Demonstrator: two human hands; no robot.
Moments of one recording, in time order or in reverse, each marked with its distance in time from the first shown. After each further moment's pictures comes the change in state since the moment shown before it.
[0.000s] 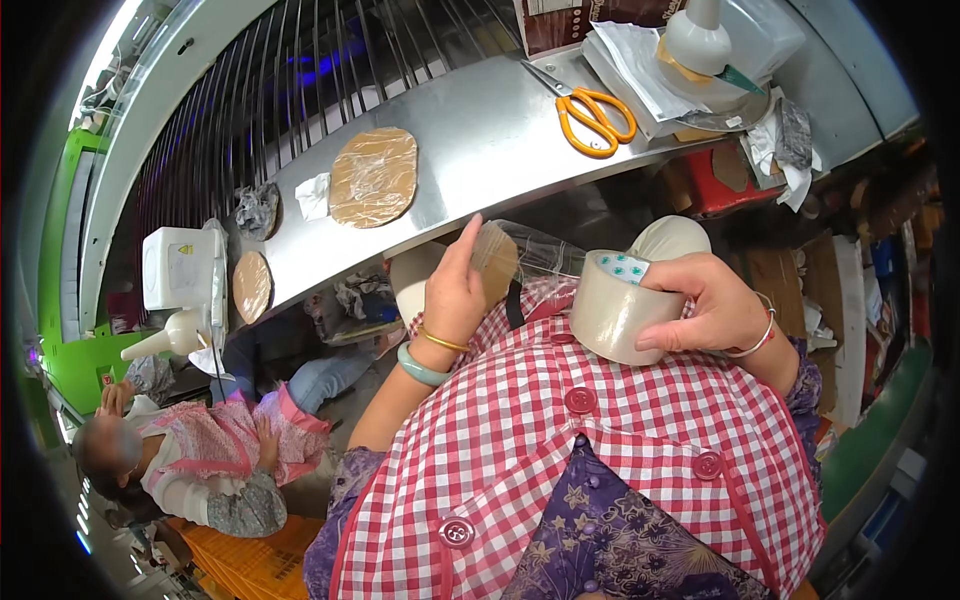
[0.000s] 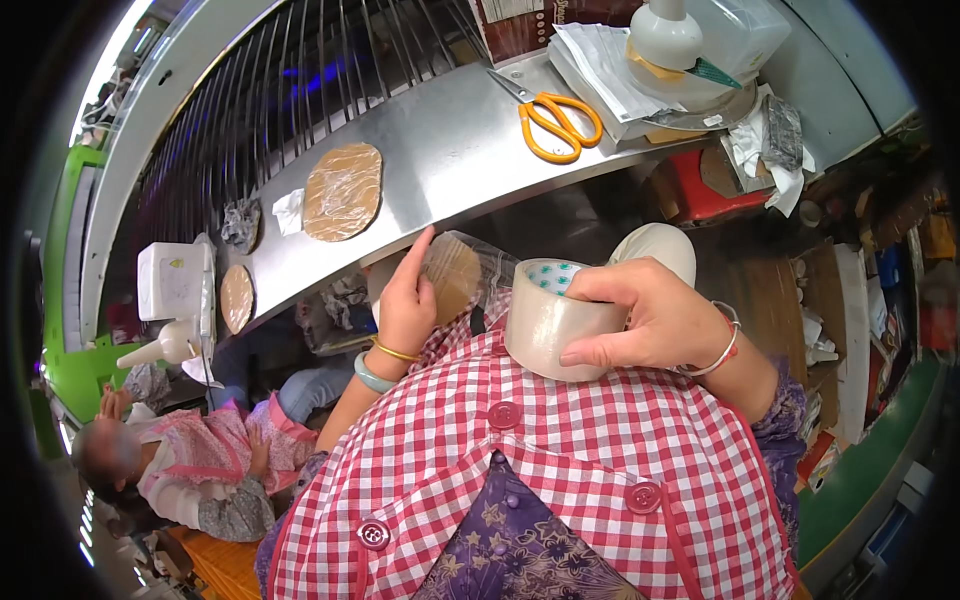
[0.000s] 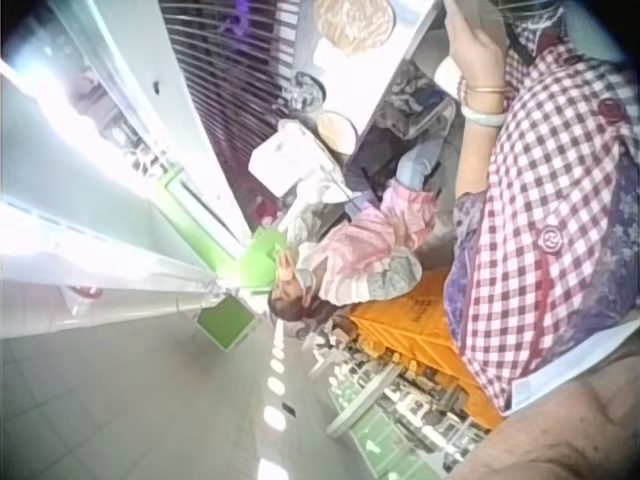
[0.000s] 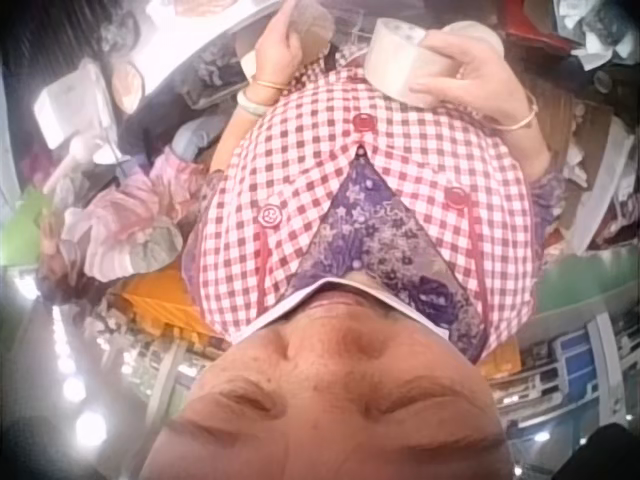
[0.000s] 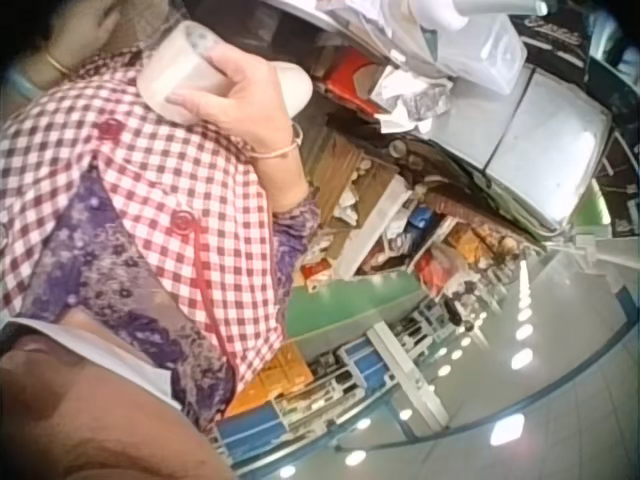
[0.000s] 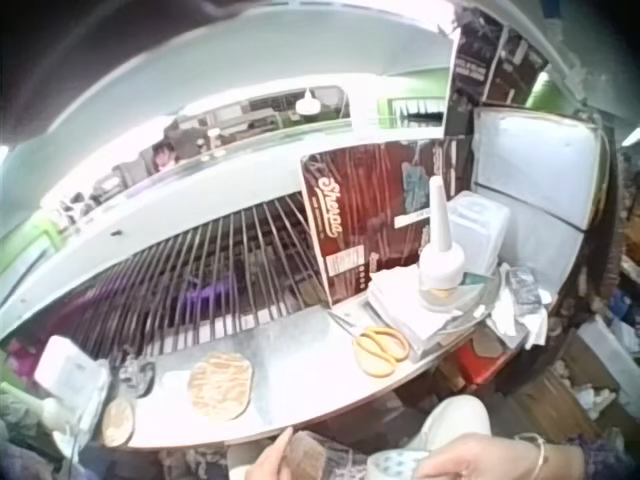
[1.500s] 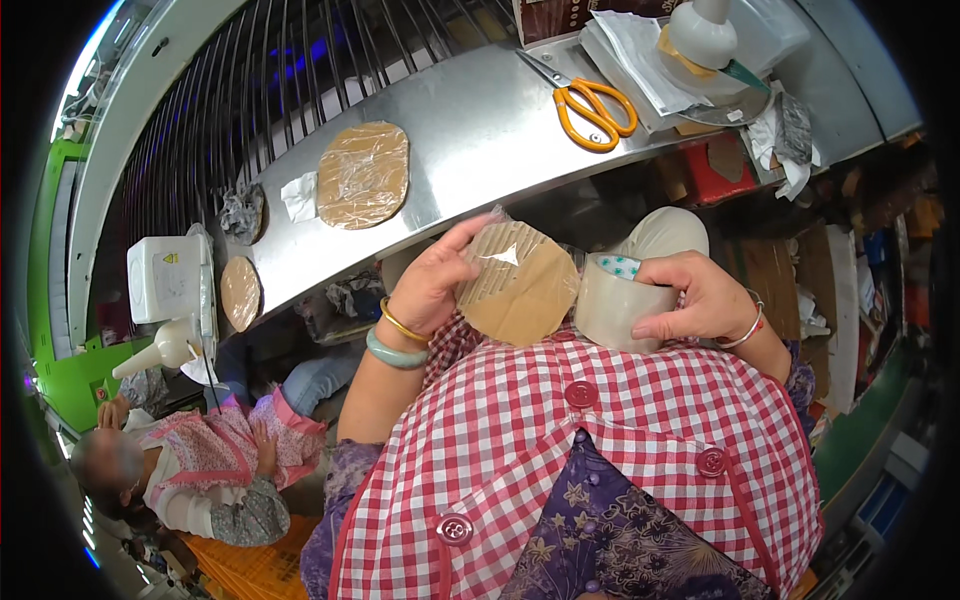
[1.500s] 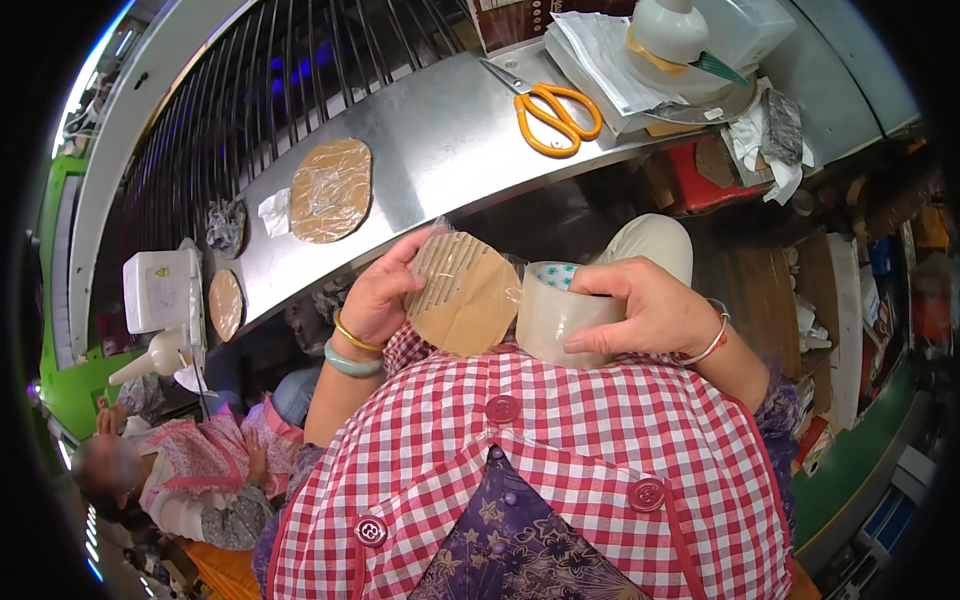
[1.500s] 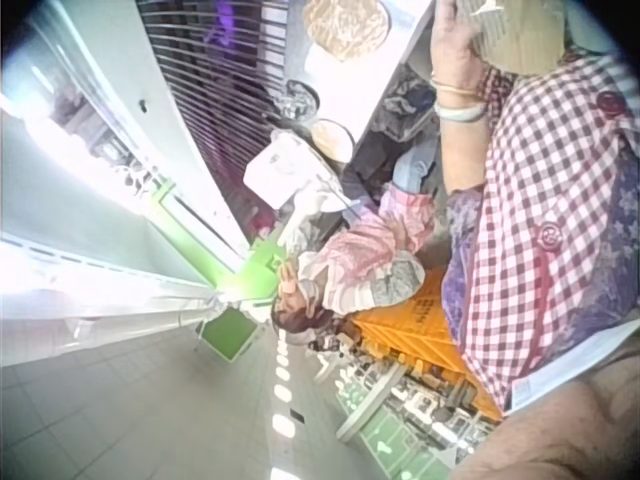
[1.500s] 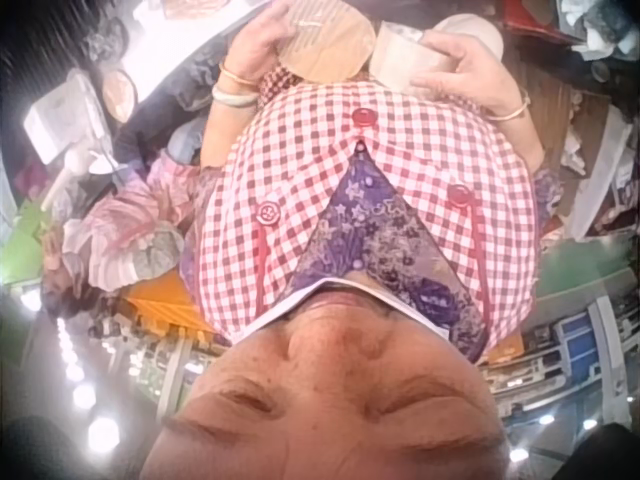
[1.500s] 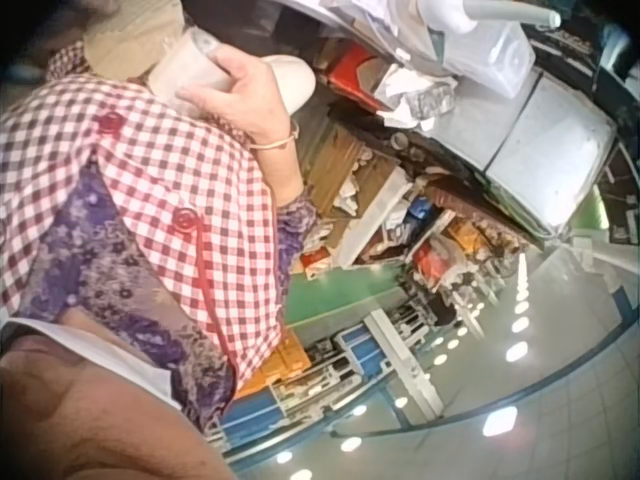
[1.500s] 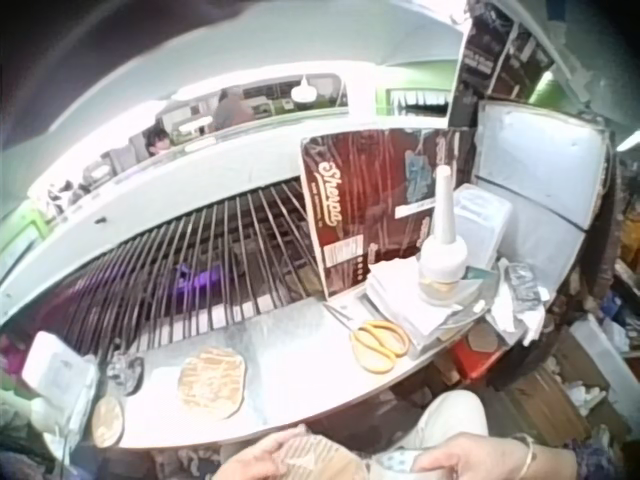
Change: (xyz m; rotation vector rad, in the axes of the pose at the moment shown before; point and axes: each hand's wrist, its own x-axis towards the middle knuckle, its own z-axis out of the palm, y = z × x) left_hand 0.027 -0.005 -0.025 -1.239 -0.500 -0.426; right_hand 0.008 0.024 -0.001 0.072 -0.026 0.172
